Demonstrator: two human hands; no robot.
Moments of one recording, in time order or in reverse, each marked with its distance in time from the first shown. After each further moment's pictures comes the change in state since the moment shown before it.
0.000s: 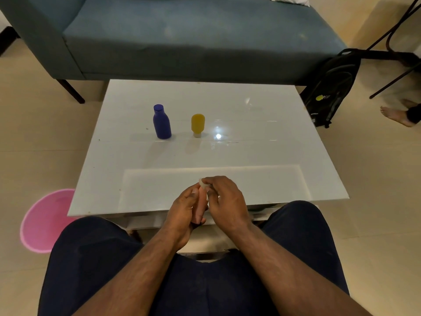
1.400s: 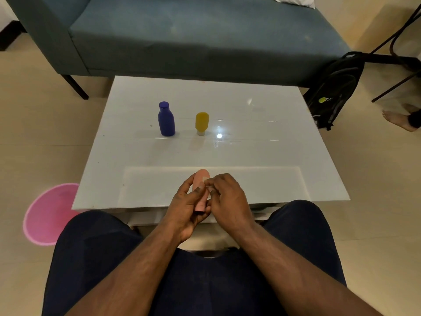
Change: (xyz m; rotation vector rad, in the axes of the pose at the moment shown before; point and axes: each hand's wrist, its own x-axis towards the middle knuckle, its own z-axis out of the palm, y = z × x) left_hand -0.003 0.008 -0.003 -0.272 -0.041 -0.038; right_hand 0.000 -0.011 -0.003 -0.119 -0.076 0.002
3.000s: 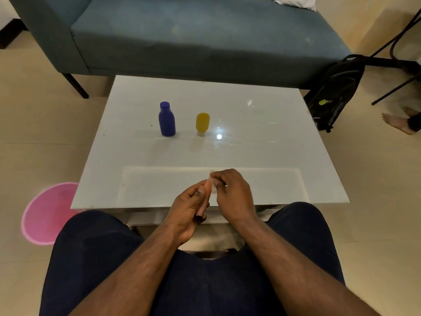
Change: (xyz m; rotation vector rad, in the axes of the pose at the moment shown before) left_hand 0.007 -0.010 -0.007 0.146 -0.044 0.034; right_hand 0.015 0.004 -0.008 0.101 0.039 0.132
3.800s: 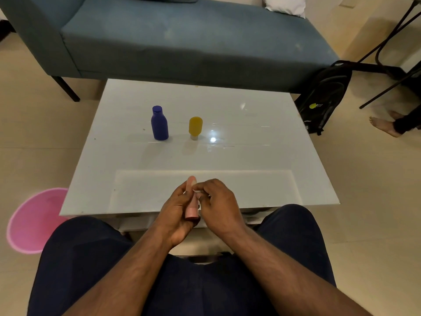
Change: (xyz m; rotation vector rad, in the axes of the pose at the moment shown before) left_hand 0.006 0.007 -0.003 -0.255 -0.048 -0.084; right_hand -0.015 -0.018 0.001 -0.031 -0.117 -0.076
